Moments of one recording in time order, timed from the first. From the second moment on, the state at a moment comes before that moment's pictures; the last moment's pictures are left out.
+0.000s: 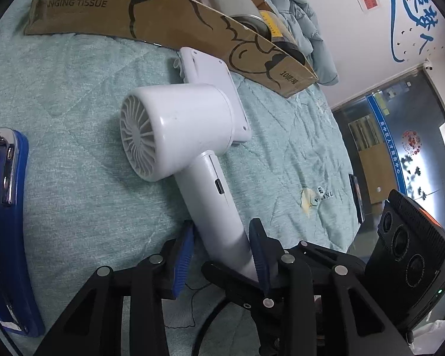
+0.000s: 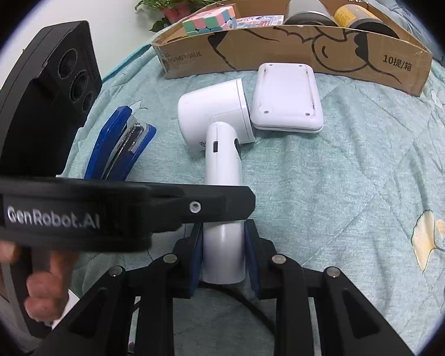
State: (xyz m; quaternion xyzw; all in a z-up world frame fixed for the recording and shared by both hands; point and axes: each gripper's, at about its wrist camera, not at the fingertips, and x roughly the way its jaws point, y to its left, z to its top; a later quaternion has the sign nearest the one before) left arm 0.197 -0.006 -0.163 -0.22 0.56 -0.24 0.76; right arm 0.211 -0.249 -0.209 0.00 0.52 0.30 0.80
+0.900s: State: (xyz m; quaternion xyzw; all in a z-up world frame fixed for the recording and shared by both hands) left arm 0.301 0.010 -0.006 -0.12 0.41 -0.25 0.87; right arm 0.305 -0.225 -0.086 0.01 0.35 0.28 0.89
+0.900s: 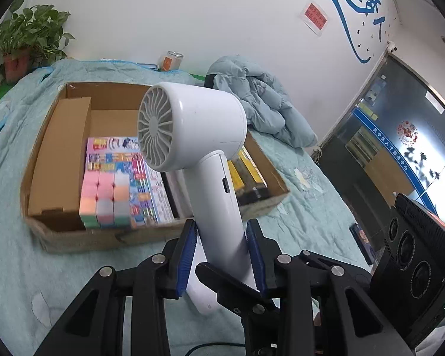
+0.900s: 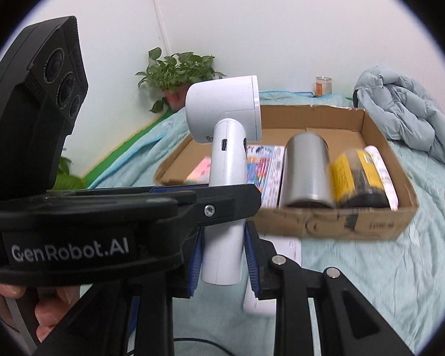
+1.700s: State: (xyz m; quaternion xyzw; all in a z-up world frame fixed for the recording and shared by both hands) left arm 0.460 0.012 -0.079 -0.14 0.51 -0.24 0.82; right arm 0.420 -0.205 -0.130 0.06 0.48 0.27 0.83
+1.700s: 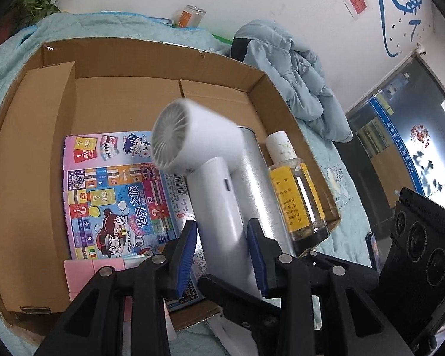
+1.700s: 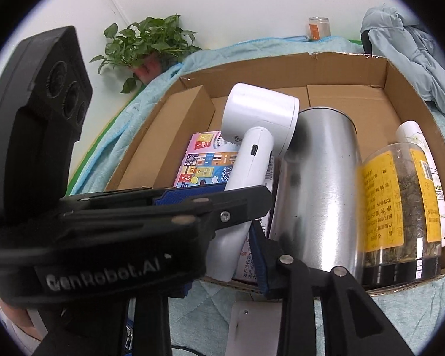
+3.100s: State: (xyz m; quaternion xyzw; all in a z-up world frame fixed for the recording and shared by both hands) left arm 0.187 0.107 -0.045 -0.12 0.33 -0.04 0.93; right arm 0.343 -0.237 -0.114 0.02 0.37 0.30 0.88
